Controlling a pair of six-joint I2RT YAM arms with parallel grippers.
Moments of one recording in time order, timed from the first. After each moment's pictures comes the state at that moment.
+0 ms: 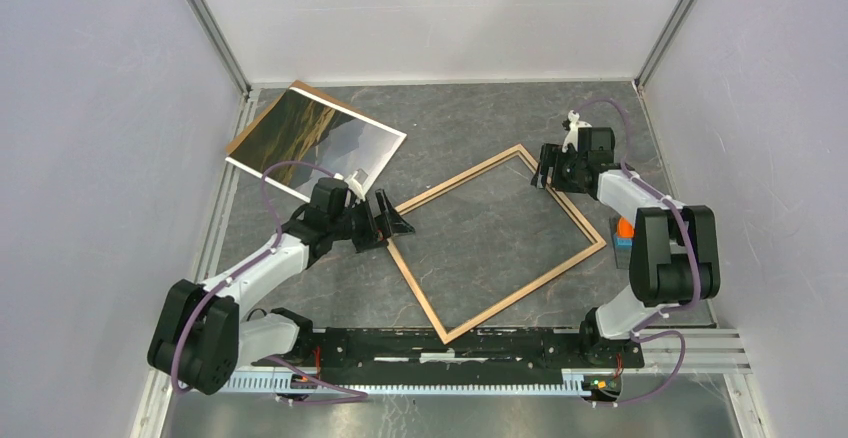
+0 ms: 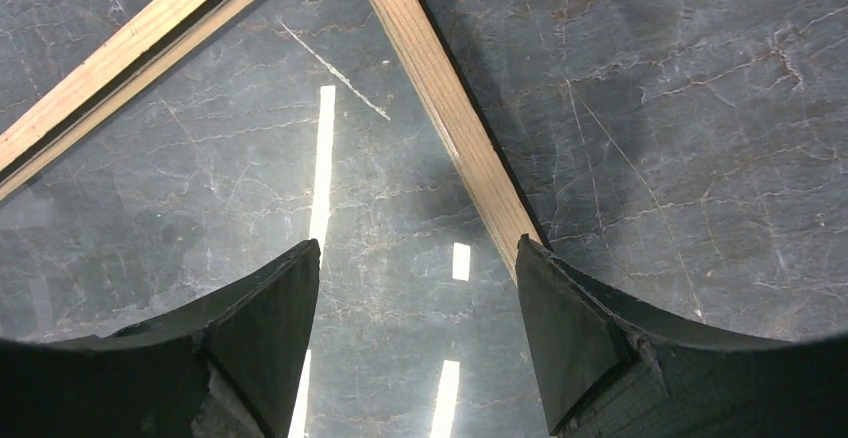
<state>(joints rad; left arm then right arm) -0.39 1.17 0.54 -0.11 0.46 -0.74 0.02 1.59 0.92 -0.18 -0.21 0.15</state>
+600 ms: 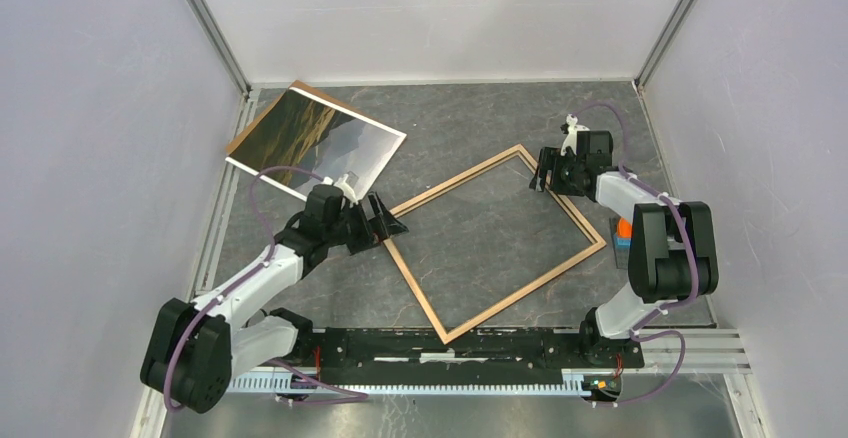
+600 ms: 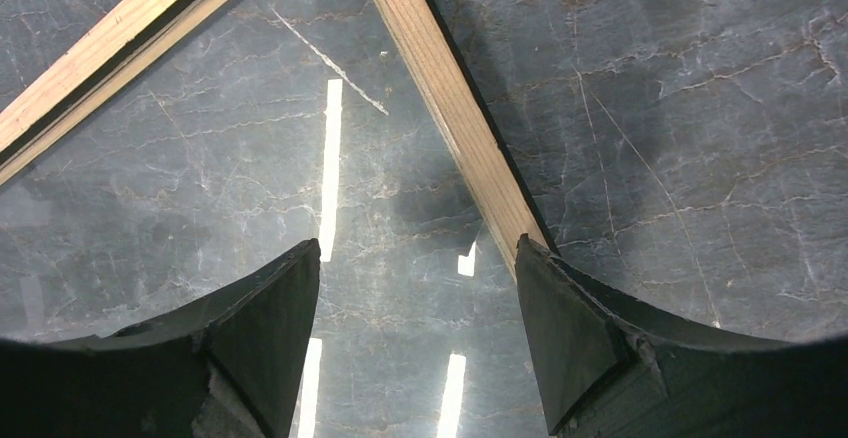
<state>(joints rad) -0.40 1.09 0.50 -0.11 0.36 -0.76 0.02 1.62 0.90 -0.15 -0.23 0.15</state>
